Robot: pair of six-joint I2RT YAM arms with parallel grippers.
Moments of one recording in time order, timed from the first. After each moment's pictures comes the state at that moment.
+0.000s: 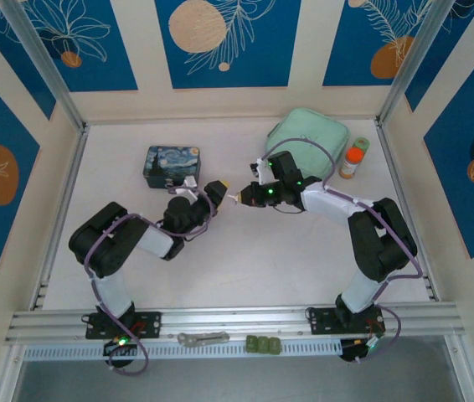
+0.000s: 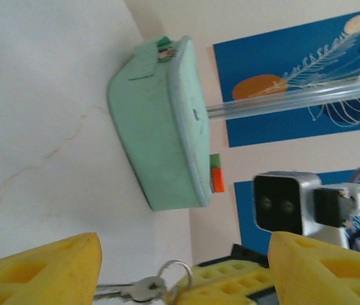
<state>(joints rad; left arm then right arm) -0.62 1.80 0.54 1.19 0.13 -1.36 0.48 1.68 1.05 -0.20 -0.57 0.49</state>
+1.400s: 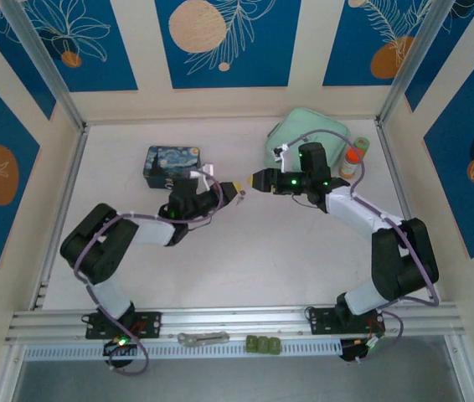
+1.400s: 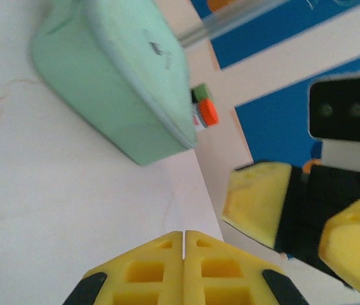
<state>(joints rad) -0.60 1.71 0.73 0.87 0.41 -1.03 0.33 1.50 0.96 -0.03 -0.78 0.48</state>
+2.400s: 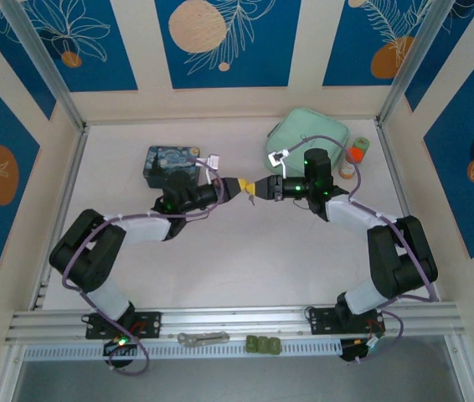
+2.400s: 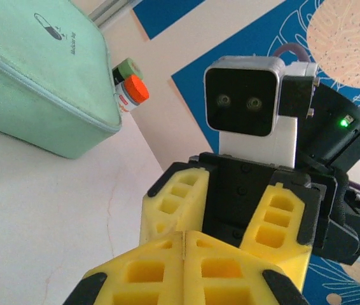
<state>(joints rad) -0.58 1.65 0.76 0.89 0.60 -0.98 0.31 1.52 0.83 0.30 -1.08 0.54</state>
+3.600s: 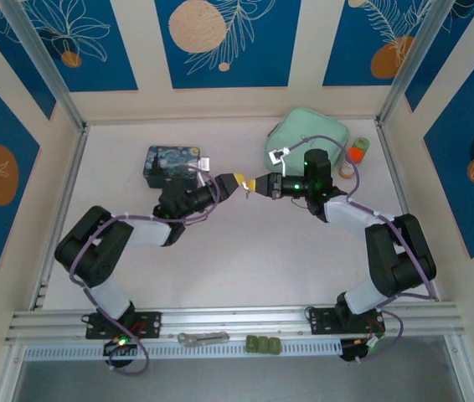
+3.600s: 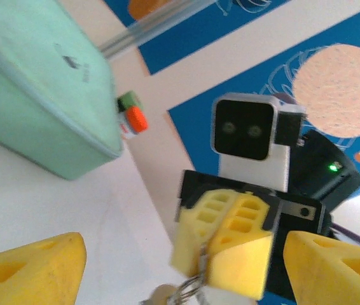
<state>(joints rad) -0.55 1.68 0.66 1.10 0.51 -1.12 0.31 1.53 0.82 0.39 -1.03 0.62</state>
